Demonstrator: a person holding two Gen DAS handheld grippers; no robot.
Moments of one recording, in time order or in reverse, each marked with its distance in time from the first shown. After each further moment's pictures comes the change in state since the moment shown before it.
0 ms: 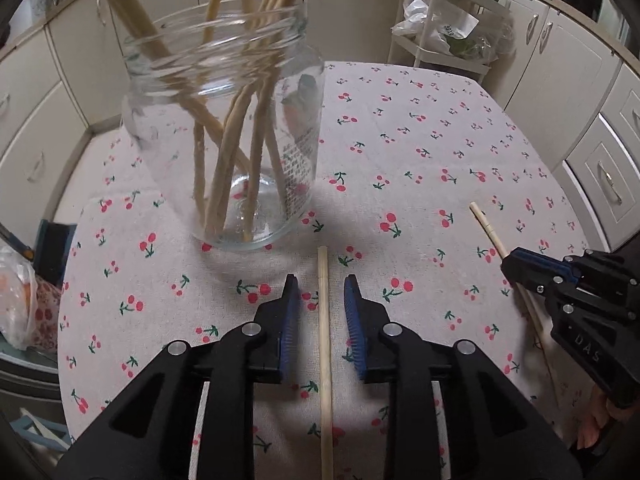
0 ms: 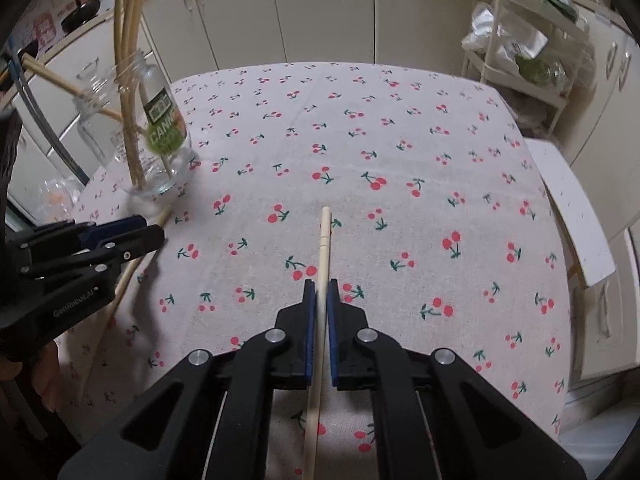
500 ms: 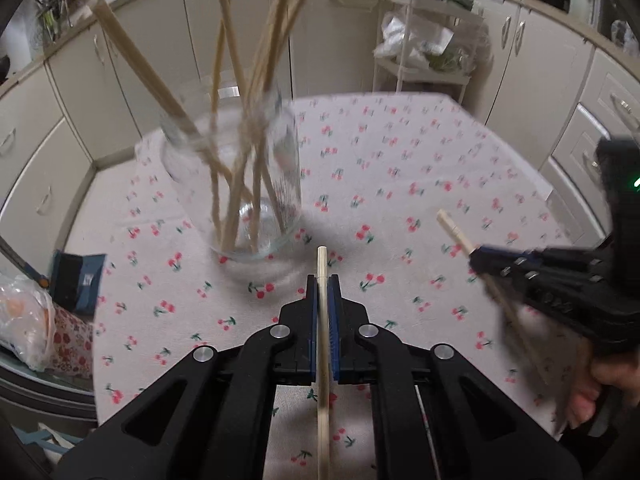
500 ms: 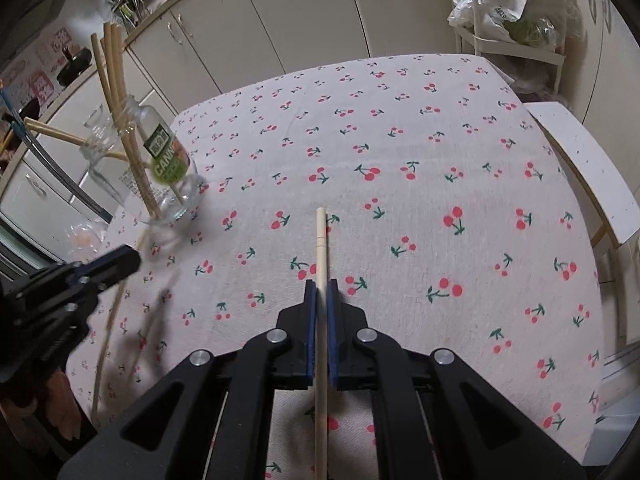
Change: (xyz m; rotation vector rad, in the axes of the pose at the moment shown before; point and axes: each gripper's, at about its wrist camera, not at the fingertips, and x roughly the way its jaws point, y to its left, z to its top) left arm -0.056 -0.008 -0.006 0.064 -0.110 -0.003; right arm -0.006 -0.026 -0.009 0.204 -0.028 0.181
